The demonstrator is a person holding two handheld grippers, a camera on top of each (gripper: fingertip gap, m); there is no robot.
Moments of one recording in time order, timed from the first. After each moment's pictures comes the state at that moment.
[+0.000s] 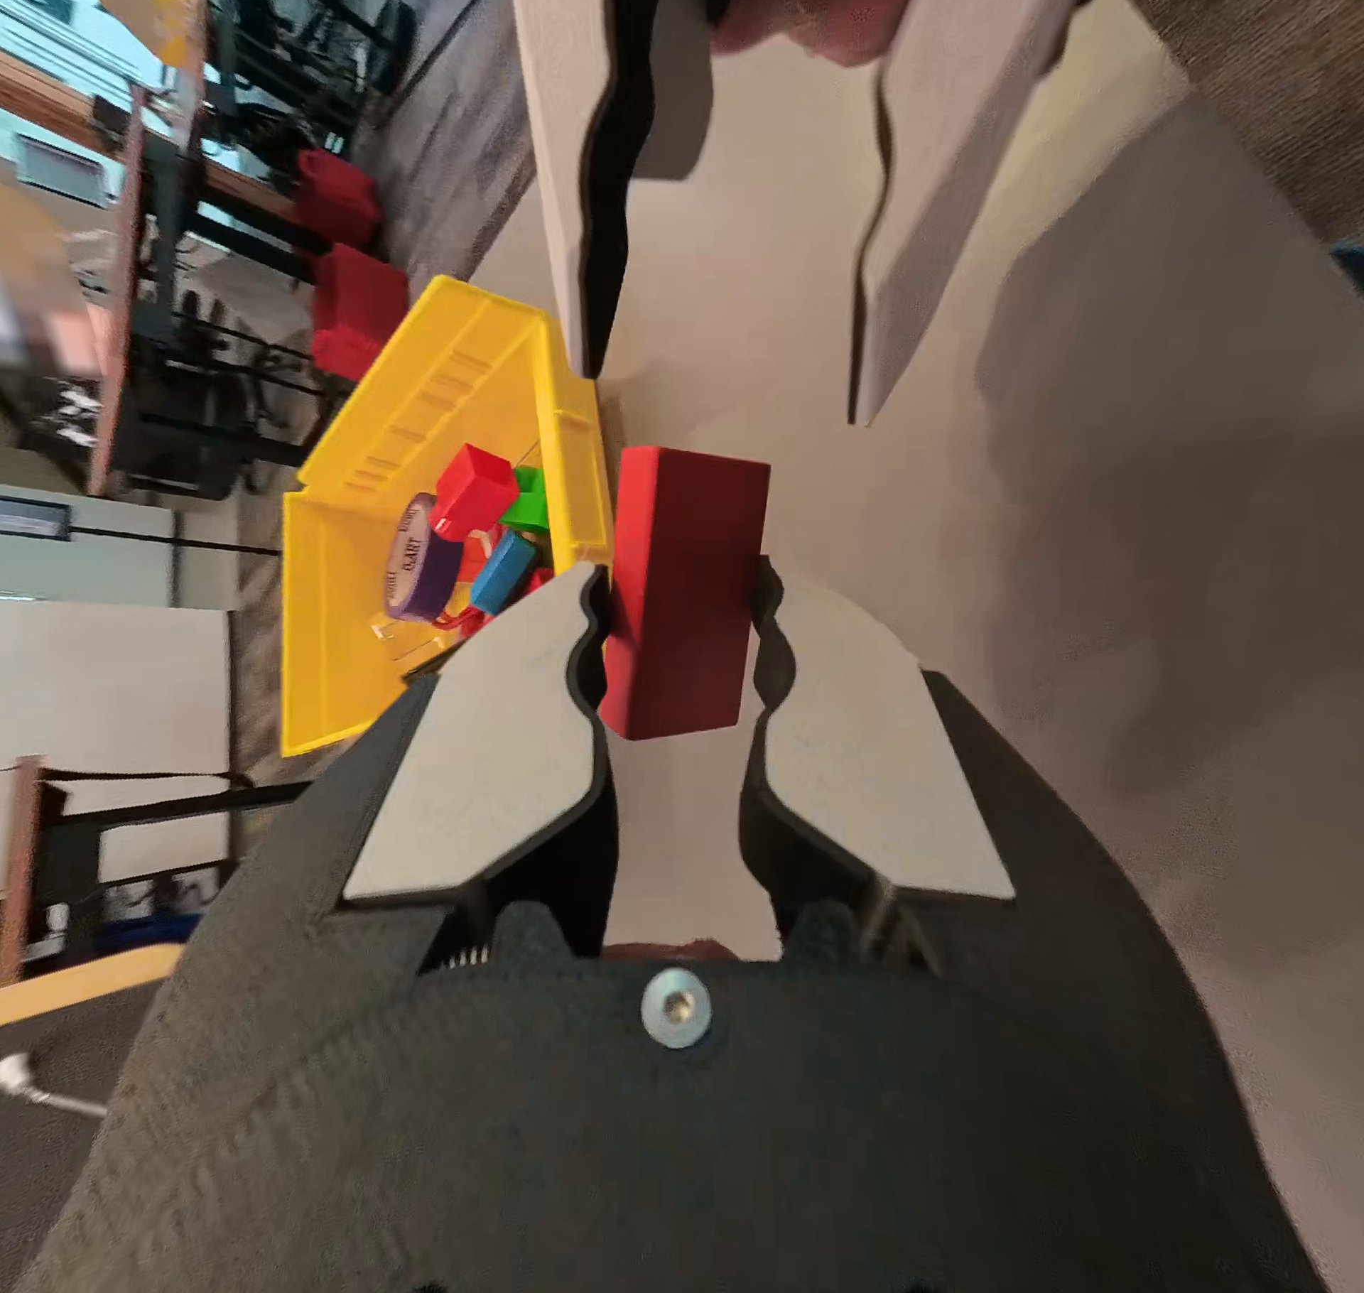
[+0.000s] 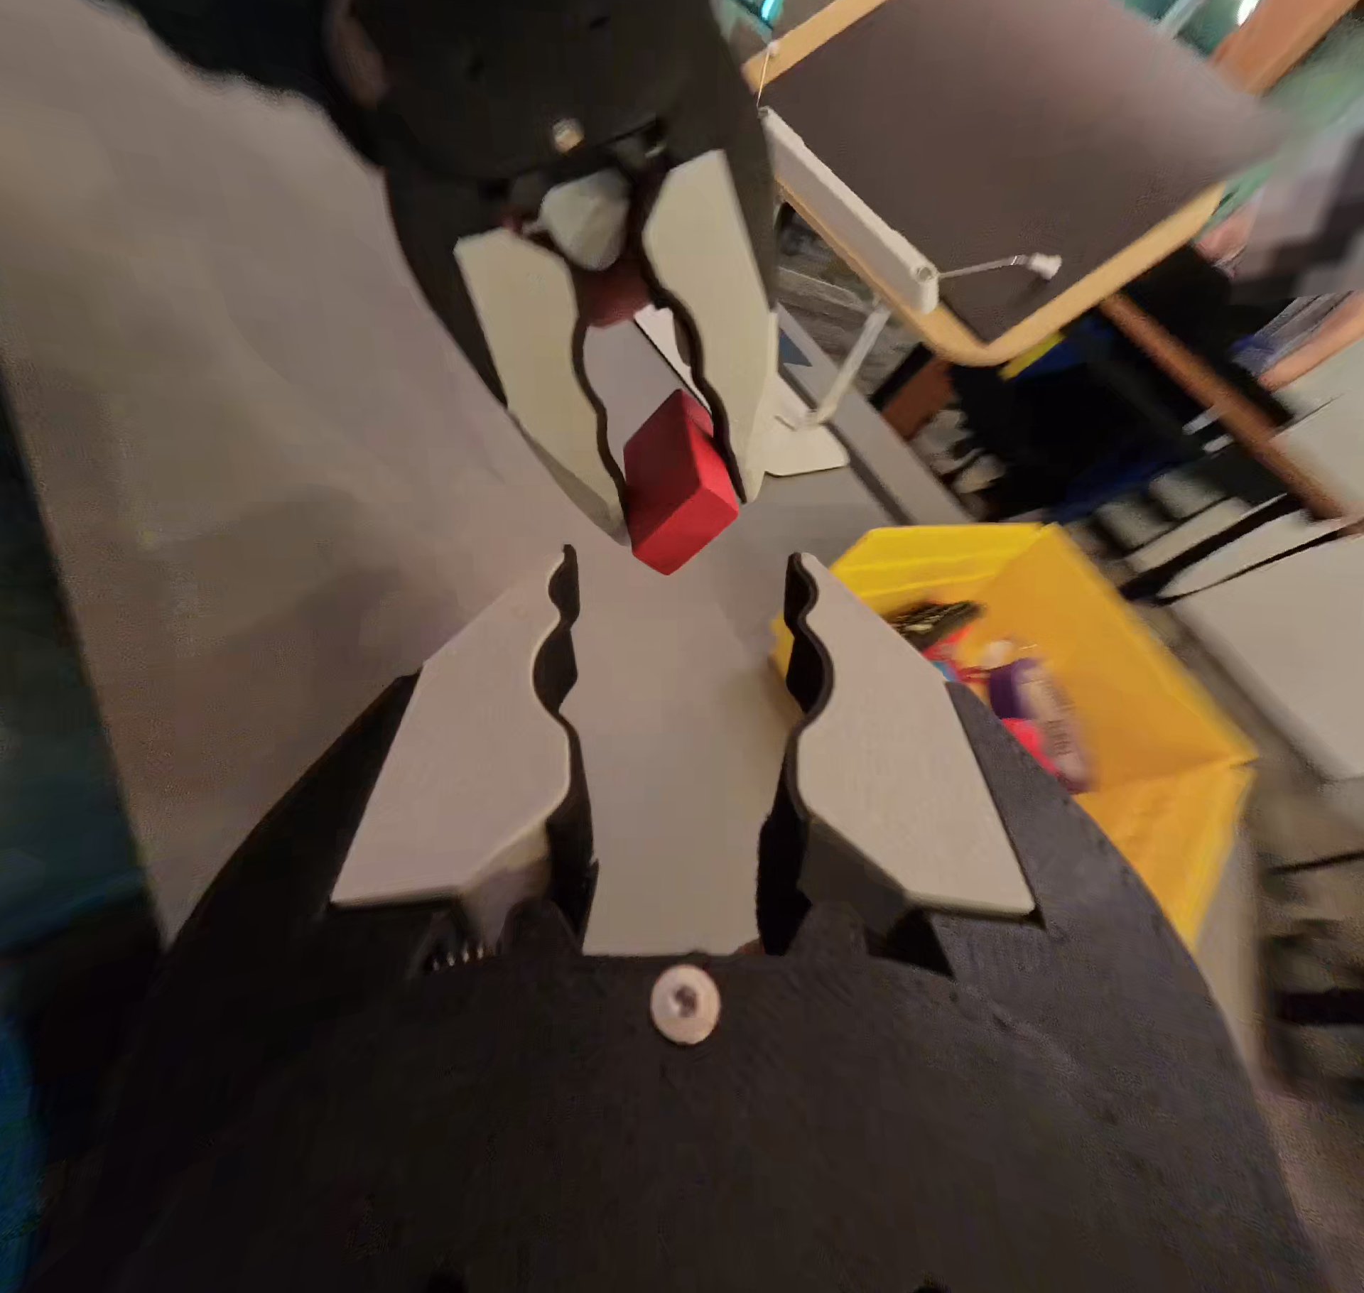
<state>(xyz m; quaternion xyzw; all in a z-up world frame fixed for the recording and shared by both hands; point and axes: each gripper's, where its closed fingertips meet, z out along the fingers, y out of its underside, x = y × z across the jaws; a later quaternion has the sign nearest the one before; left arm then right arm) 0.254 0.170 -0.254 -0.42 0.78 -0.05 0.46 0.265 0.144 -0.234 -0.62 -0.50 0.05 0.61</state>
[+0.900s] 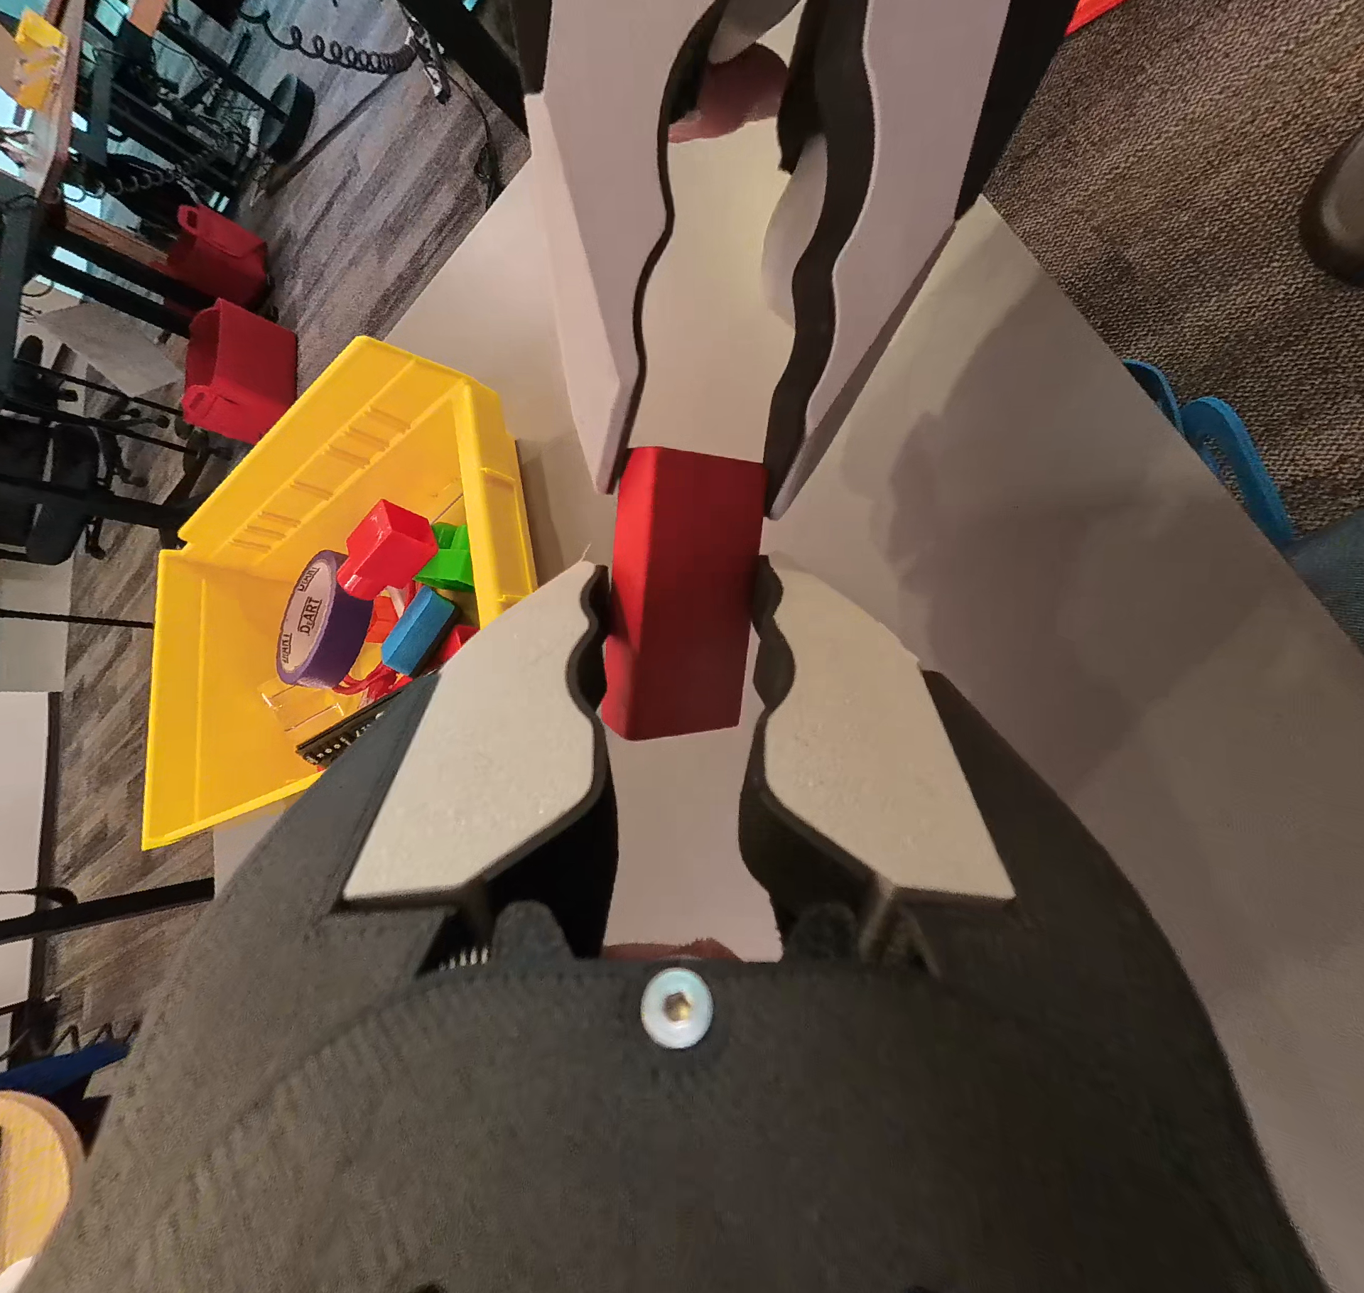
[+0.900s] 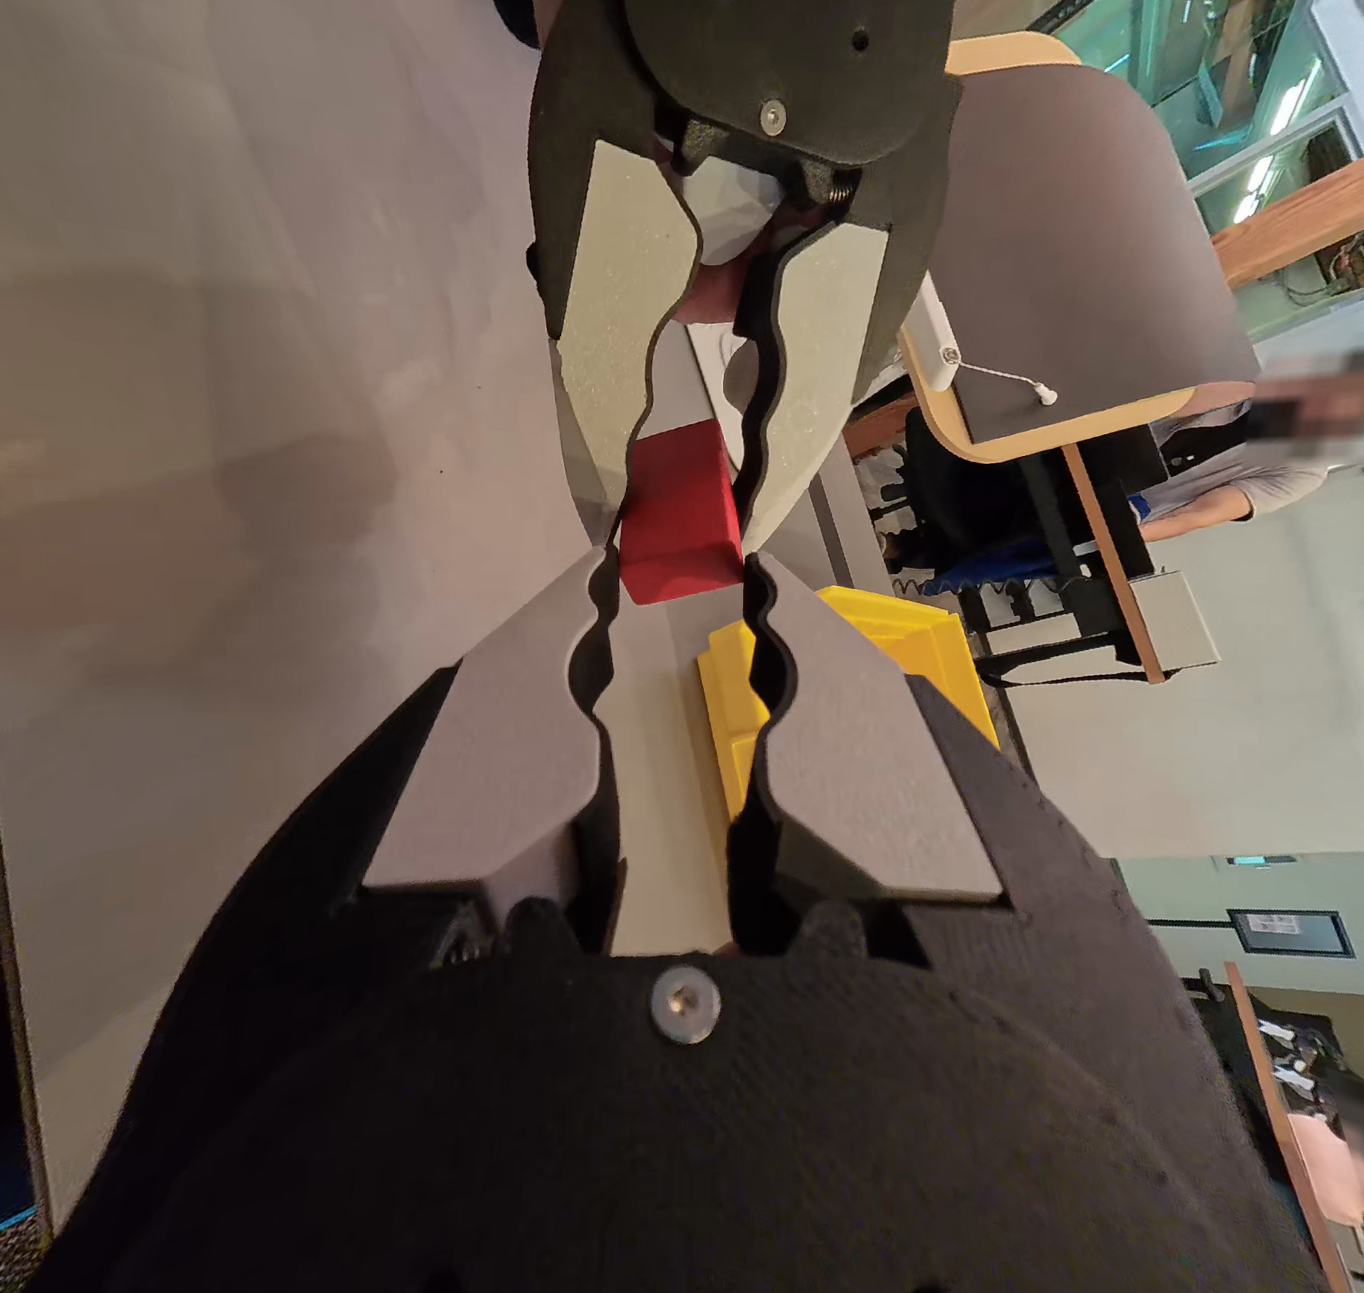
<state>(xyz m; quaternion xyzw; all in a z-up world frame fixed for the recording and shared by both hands) 0.256 0.149 -0.253 -0.41 0.80 -0.14 0.42 0.252 0.140 -0.235 -0.55 -0.61 -0.06 0.57</state>
